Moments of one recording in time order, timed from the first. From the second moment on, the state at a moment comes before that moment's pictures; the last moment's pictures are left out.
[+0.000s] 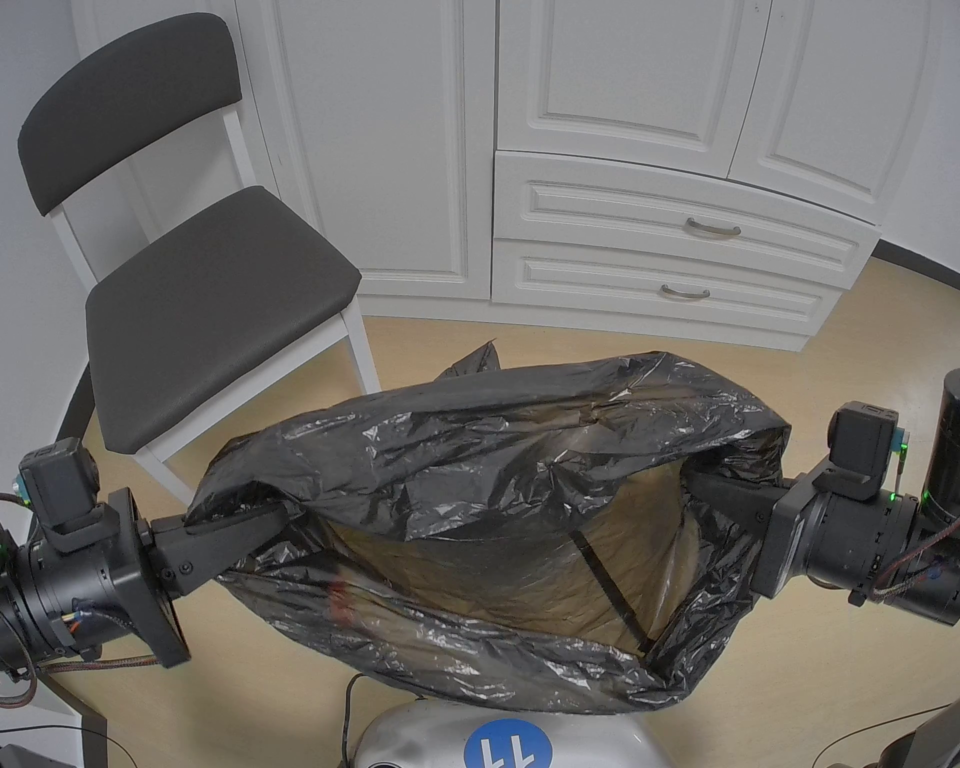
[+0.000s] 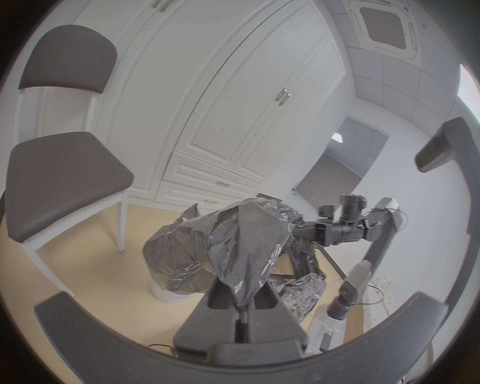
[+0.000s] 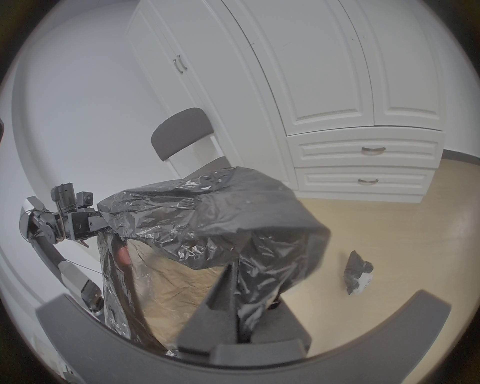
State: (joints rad) left arm -0.58 1.08 -0.40 -0.61 -0.29 -0.27; right arm 0.81 1.30 -0.60 -0.50 -0.19 0.23
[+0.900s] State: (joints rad) left arm -0.63 1.18 -0.37 -0.67 -0.12 -0.19; right arm 0.79 1.21 -0.58 -0.36 -0.20 0.18
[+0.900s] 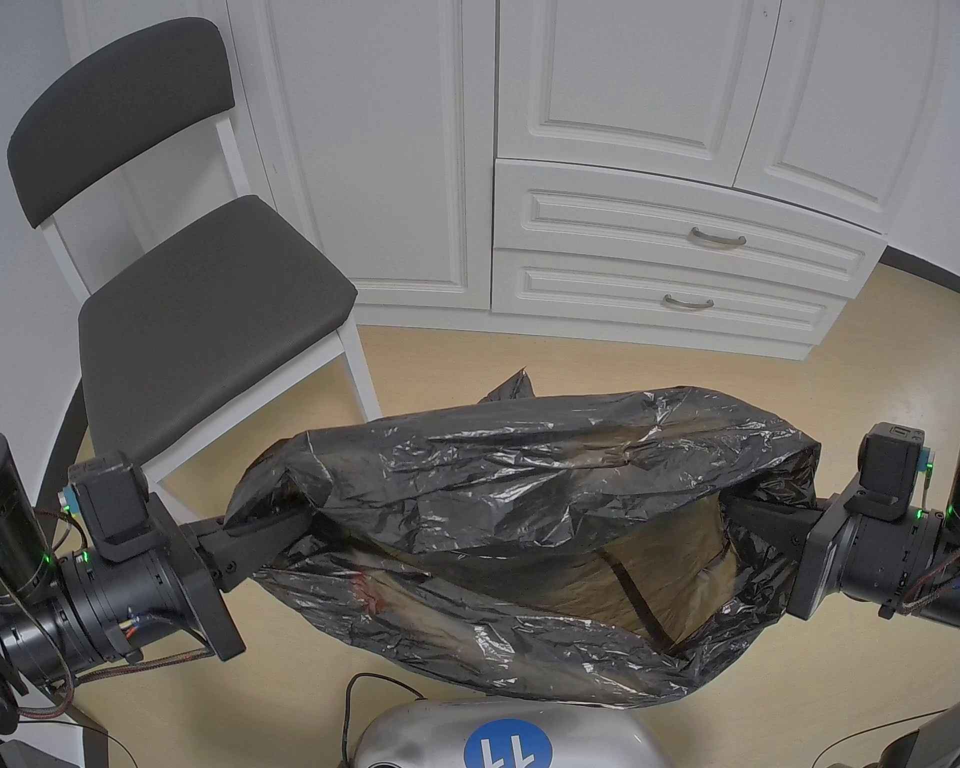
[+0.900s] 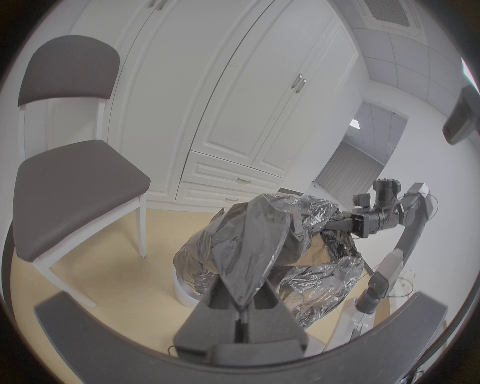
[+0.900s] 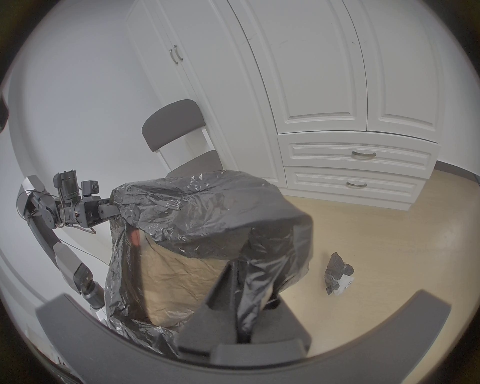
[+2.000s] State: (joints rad) left arm -0.64 1.28 -0.39 -0.60 0.16 -0.05; right arm 0.76 1.24 -0.54 -0.18 -0.35 -0.05
